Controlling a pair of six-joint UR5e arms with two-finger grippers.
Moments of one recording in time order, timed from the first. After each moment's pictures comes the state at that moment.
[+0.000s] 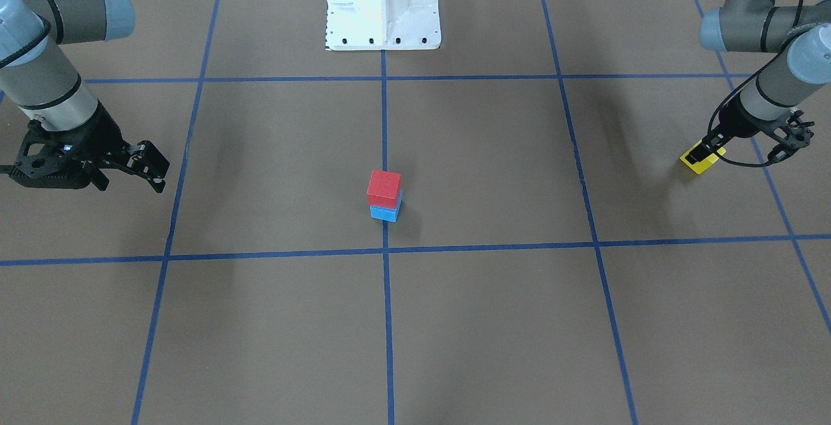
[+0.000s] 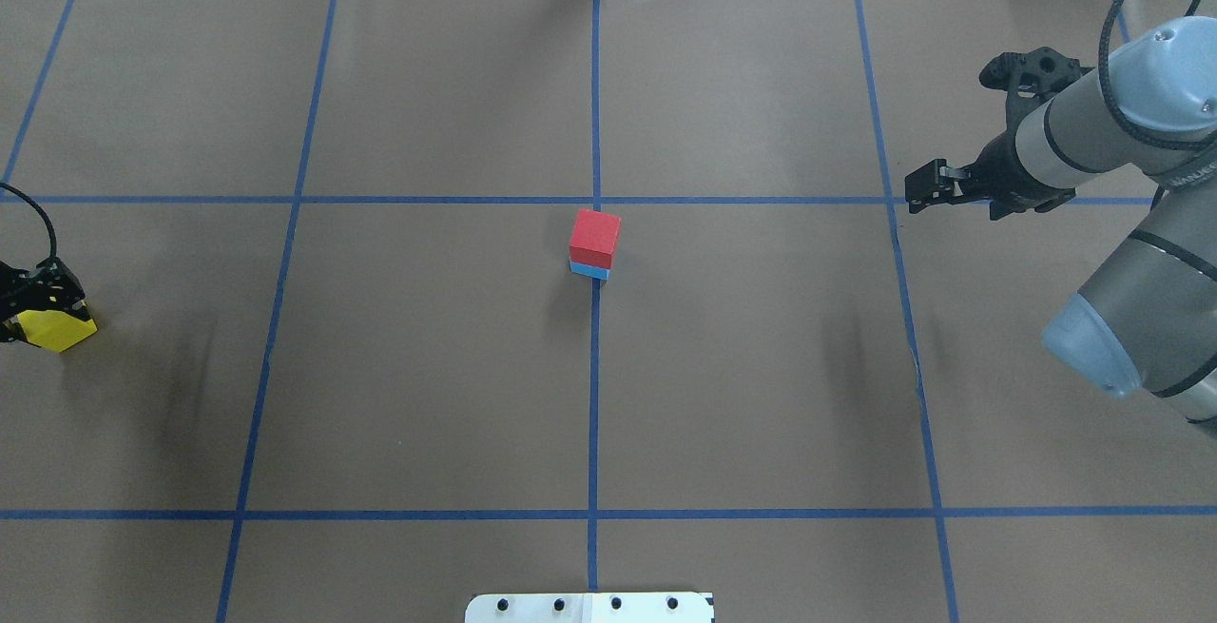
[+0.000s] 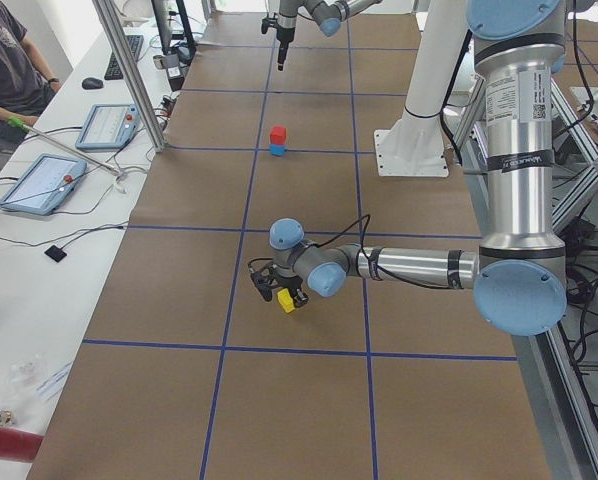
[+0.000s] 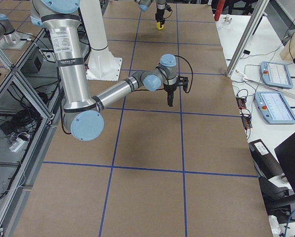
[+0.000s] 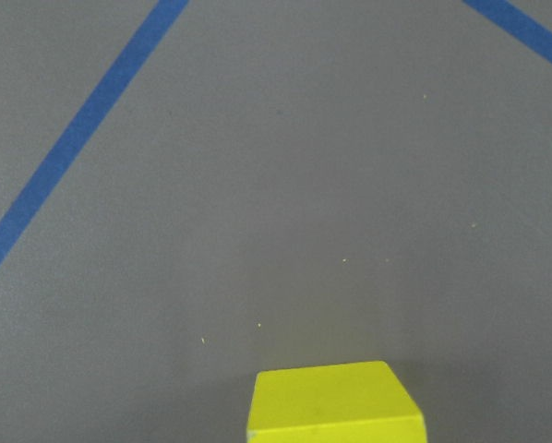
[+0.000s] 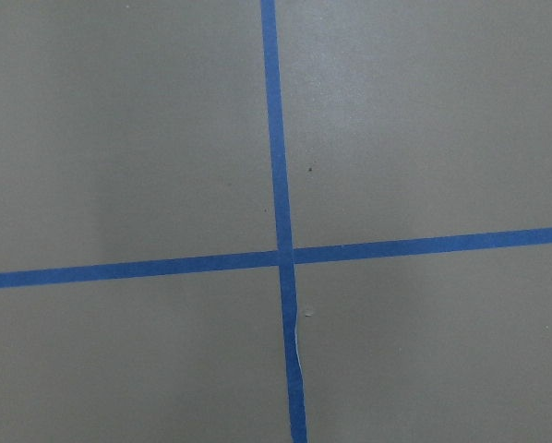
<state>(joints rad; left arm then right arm) -0.97 -1.47 -1.62 -2.15 -2.22 -1.38 0.90 -1.38 1.86 -1.37 2.02 0.99</state>
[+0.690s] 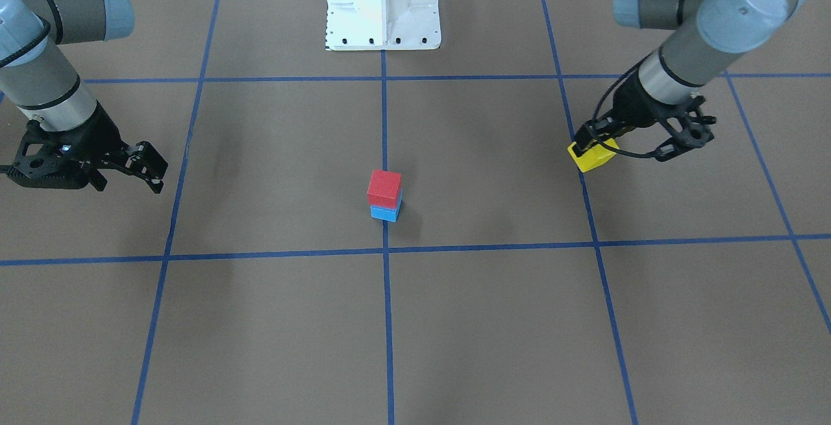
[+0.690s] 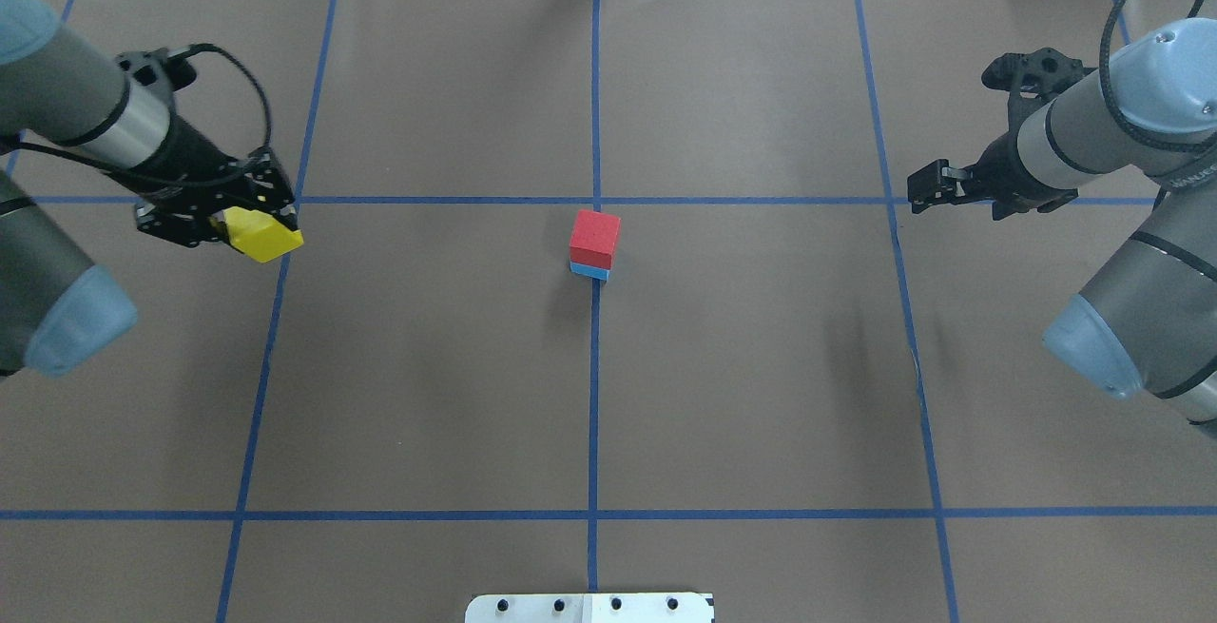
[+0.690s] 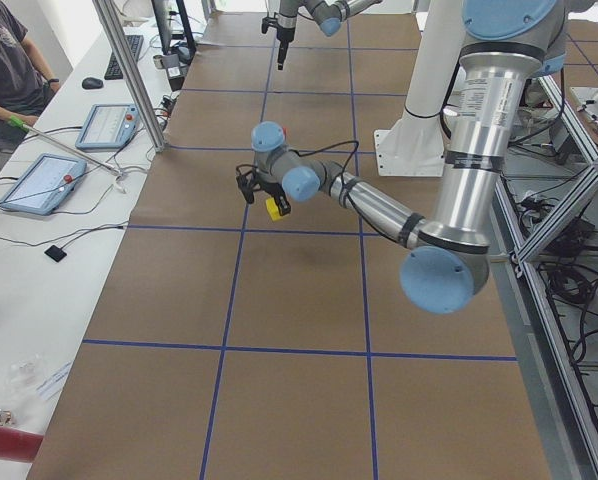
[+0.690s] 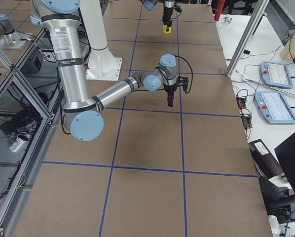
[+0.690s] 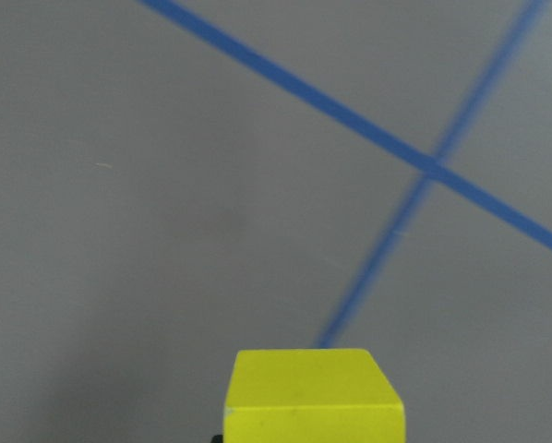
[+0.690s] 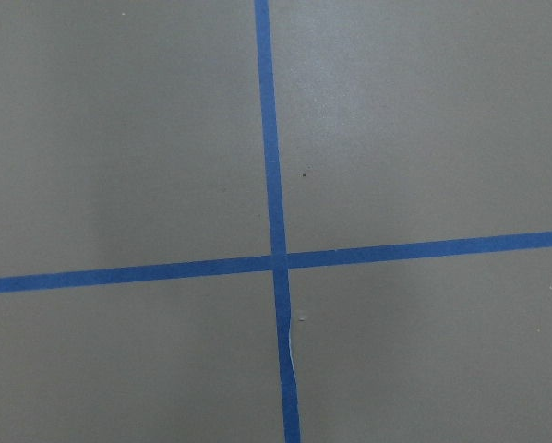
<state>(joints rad) -0.87 -1.95 -1.87 -1.62 -2.26 -1.25 0.90 -1.39 1.86 -1.37 2.01 0.99</state>
